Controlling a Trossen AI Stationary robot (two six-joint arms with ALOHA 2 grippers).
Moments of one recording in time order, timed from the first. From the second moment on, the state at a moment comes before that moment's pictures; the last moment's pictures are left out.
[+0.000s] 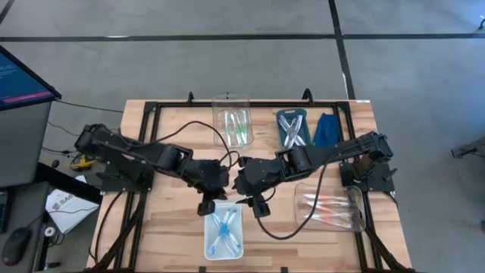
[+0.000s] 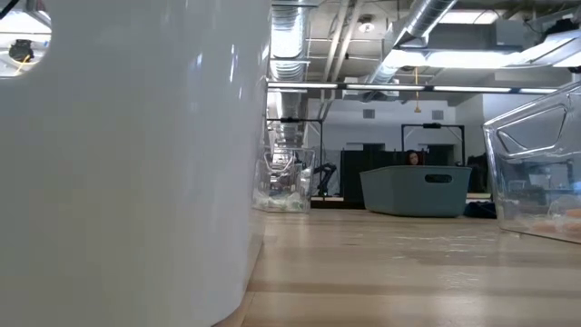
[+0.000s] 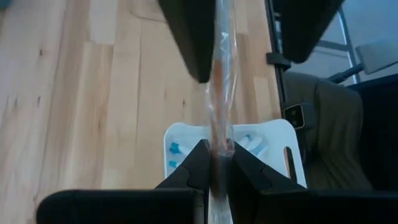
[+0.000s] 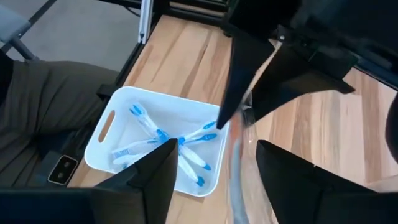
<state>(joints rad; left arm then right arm) -0.29 1.48 1.38 -0.75 0.05 -0.35 0.27 1.82 1.83 -0.75 -0.02 -0.03</state>
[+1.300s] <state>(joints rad) -0.22 1.48 1.38 -0.74 0.14 -0.35 0.22 1.86 1.84 -0.77 -0.02 -0.04</state>
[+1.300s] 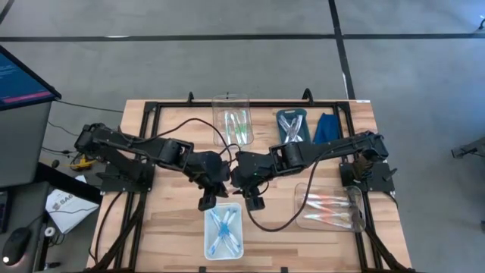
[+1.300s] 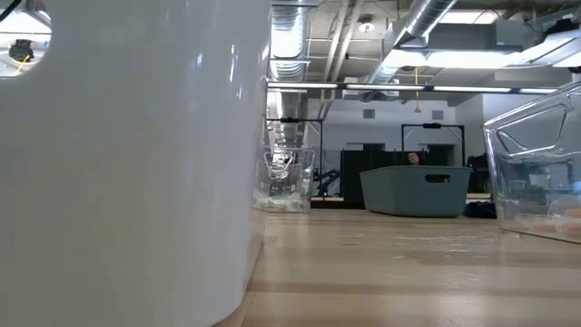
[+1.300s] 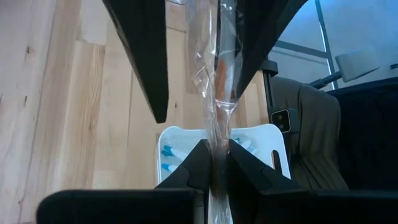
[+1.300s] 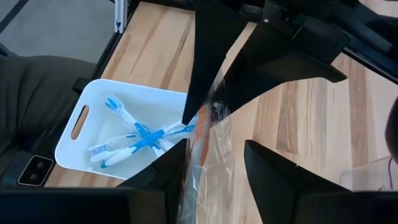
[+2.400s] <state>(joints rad) -0.22 1.38 1.38 -0.74 0.10 -0.33 0.23 1.86 1.84 -0.84 -0.02 0.00</state>
